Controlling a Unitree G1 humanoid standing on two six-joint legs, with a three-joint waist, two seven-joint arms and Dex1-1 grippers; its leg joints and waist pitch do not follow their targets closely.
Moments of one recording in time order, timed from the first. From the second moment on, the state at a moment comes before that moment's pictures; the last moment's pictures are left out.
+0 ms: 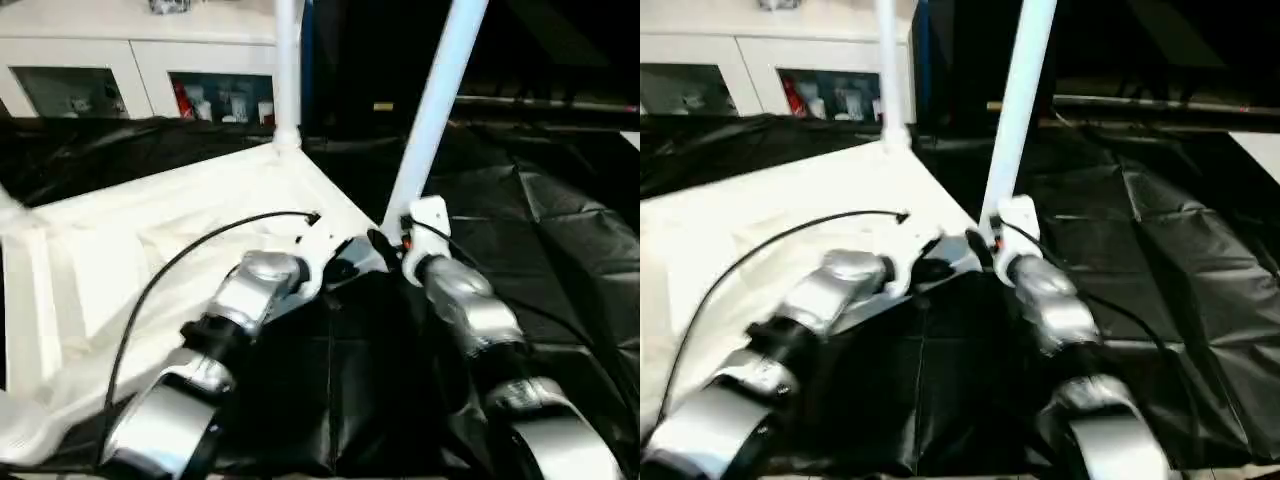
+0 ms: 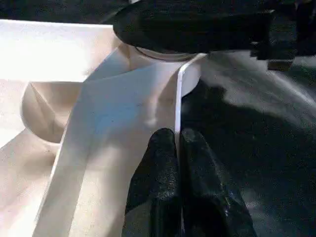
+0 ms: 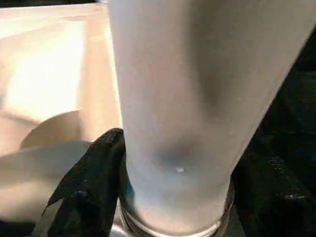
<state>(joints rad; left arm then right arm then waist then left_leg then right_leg) -0.75 0.06 -0.24 0.76 0.05 0.33 -0.64 -0.65 -0.08 0.01 0.77 0.09 0.12 0.20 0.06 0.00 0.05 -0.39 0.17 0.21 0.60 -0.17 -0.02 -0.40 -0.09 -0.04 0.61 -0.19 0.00</state>
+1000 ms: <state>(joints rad) -0.63 0.30 -0.31 0.60 0.01 0.10 -1.12 -0.50 -0.37 0.17 0.51 0.10 0.08 0.91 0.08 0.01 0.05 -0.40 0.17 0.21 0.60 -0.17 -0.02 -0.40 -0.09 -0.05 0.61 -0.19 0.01</state>
